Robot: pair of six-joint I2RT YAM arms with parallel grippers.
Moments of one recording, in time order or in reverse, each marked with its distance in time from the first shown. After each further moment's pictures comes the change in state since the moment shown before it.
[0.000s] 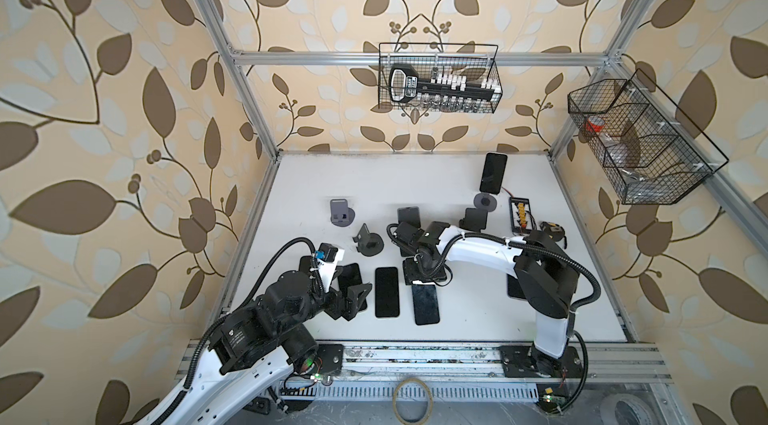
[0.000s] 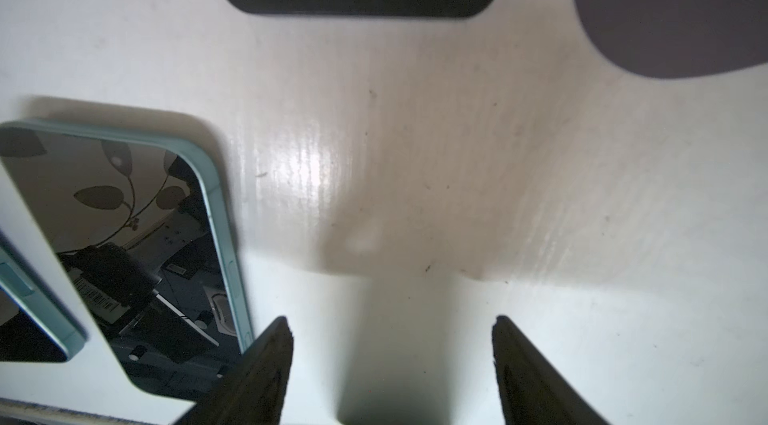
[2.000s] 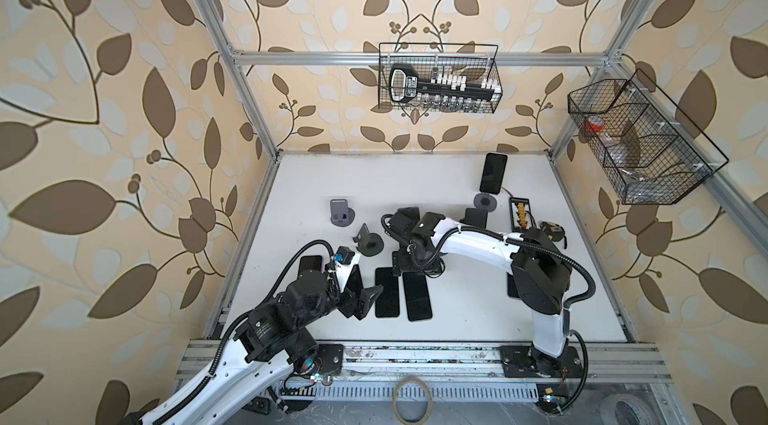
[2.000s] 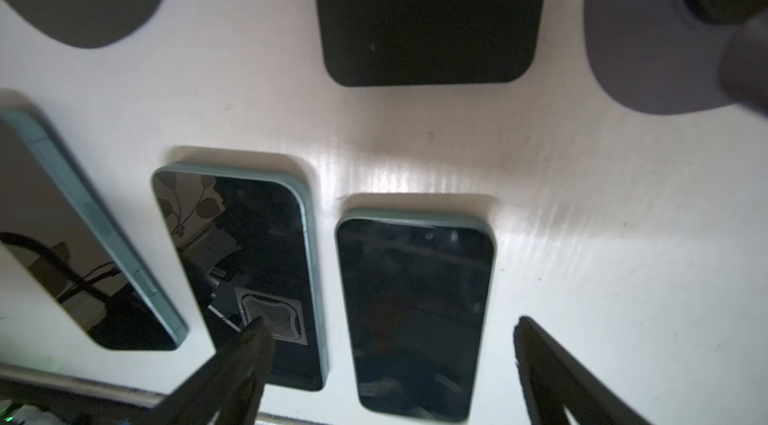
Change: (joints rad) left arm 0.000 0.011 -0.176 0.206 0.019 0.094; right arm 0.003 0.050 0.169 -0.076 -0.019 0.056
